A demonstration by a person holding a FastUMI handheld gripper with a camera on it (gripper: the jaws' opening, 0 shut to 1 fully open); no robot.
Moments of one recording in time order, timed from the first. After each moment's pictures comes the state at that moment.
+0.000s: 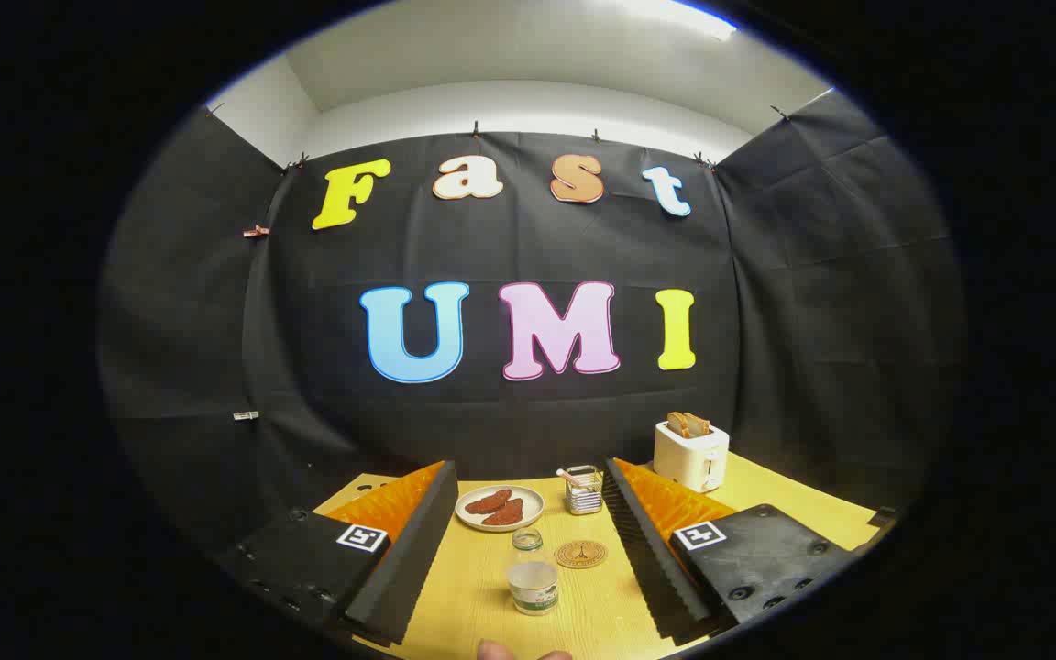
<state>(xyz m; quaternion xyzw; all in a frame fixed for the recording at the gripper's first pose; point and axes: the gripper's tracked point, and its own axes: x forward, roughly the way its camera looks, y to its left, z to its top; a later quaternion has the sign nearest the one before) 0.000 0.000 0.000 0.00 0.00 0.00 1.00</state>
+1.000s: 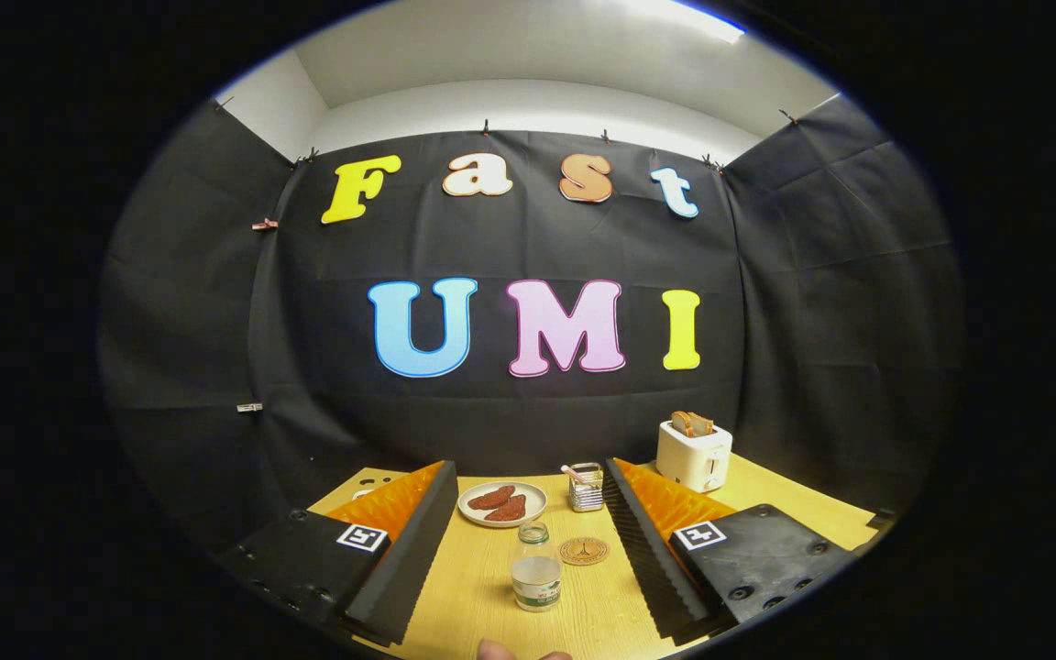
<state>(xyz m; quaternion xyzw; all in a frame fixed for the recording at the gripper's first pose) -0.004 0.001 -0.002 -0.01 -0.01 0.01 1.00</state>
